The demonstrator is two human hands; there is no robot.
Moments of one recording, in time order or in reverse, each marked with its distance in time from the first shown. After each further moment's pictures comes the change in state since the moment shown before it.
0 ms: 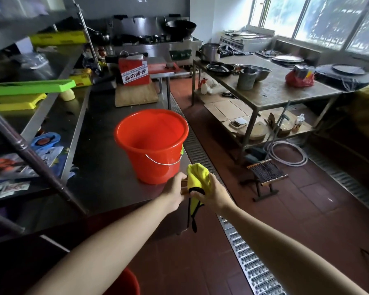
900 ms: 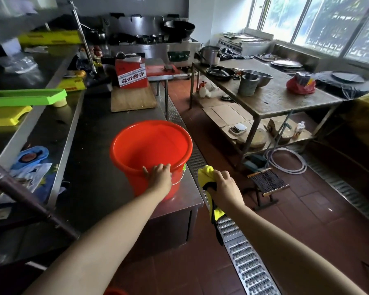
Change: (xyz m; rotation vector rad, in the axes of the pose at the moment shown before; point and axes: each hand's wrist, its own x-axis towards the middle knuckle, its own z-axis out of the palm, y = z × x) left_hand 0.127 0.081 -0.048 1.590 0.354 0.418; right_hand 0.099 -0.029 -0.025 -0.489 0.115 0.010
